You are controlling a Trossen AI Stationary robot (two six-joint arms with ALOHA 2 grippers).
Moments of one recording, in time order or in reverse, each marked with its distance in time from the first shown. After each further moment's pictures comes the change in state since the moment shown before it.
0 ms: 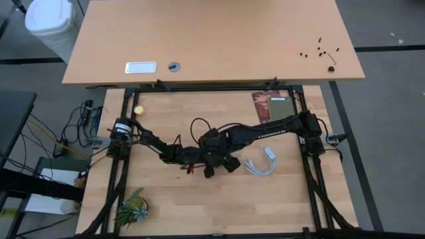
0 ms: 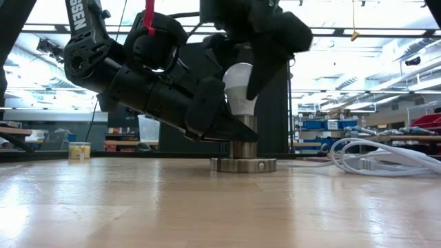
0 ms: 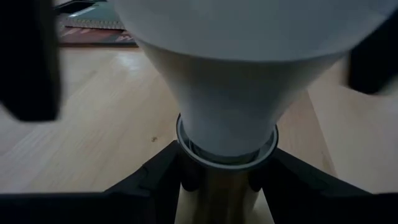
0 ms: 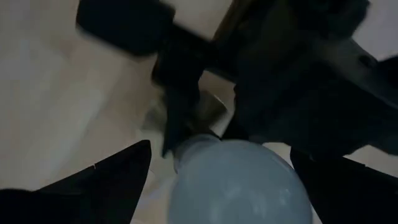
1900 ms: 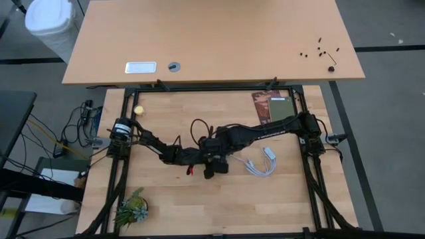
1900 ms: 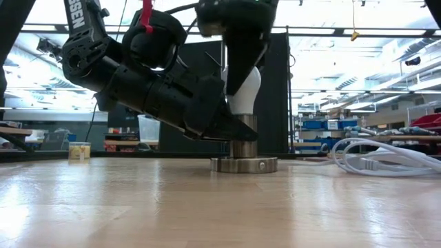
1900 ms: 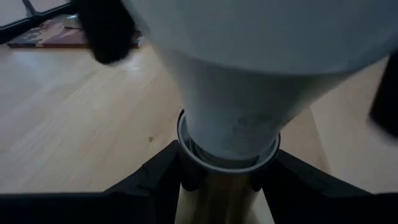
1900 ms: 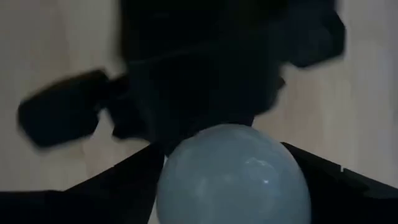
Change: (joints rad) left arm -0.007 0.000 0.000 -0.005 -0.016 -0.005; right arm 0.007 0.008 0.019 -0.014 0.013 0.720
